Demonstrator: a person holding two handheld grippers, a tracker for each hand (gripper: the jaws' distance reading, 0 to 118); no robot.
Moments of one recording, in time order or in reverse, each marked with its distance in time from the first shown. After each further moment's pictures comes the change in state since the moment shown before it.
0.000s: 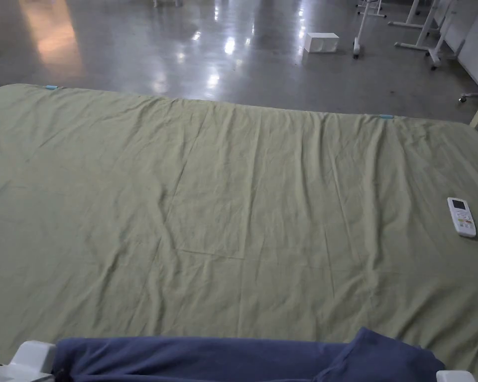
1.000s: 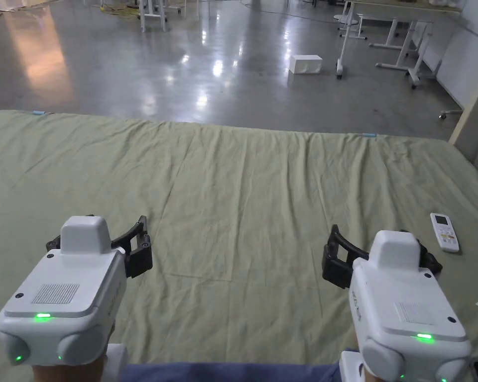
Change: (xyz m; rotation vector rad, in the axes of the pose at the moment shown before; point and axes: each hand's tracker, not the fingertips) left arm 0.105 0.158 0.121 0.869 0.102 0.169; right arm -0.104 0.143 0.139 0.992 -0.168 -0.155
